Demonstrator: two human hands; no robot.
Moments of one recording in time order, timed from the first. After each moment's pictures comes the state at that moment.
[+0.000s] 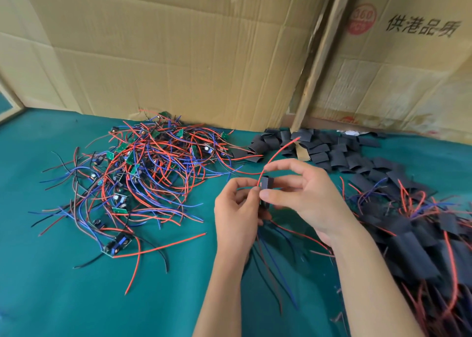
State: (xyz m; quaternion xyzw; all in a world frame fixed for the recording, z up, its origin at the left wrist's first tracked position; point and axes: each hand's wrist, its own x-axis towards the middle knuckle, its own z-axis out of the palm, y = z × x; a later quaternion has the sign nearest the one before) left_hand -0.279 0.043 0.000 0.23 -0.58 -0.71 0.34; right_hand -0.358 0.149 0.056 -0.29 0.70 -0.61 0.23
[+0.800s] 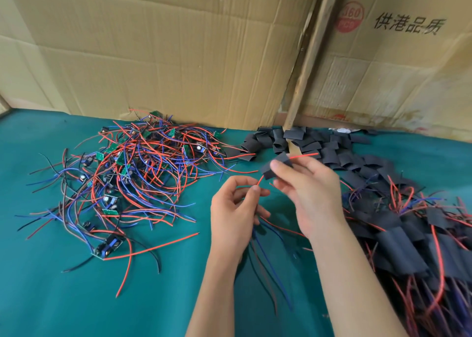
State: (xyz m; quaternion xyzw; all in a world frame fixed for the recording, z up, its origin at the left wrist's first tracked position) left_hand -0.279 0.045 0.001 0.18 -0.60 -0.71 0.31; right_hand -0.359 0.134 0.051 -0.07 0.58 -0.80 0.13
